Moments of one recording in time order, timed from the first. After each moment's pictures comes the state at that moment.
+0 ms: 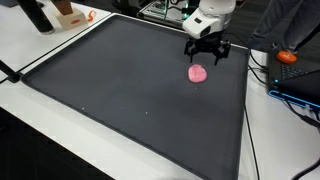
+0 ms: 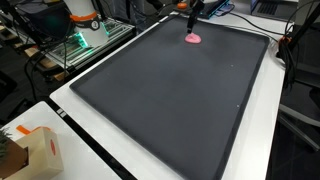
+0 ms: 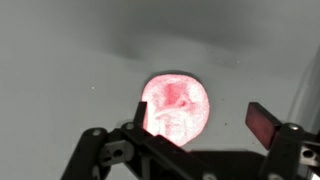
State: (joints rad) arm 0.31 0.37 0.21 -2.10 0.06 2.39 0.23
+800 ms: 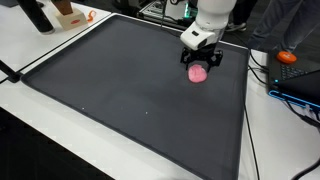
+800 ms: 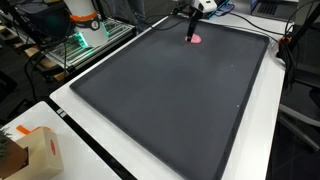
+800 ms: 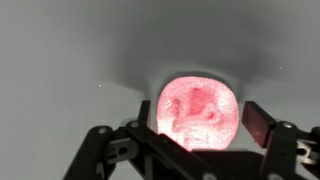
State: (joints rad) arm 0.33 0.45 0.18 -2.11 -0.04 2.49 0.23
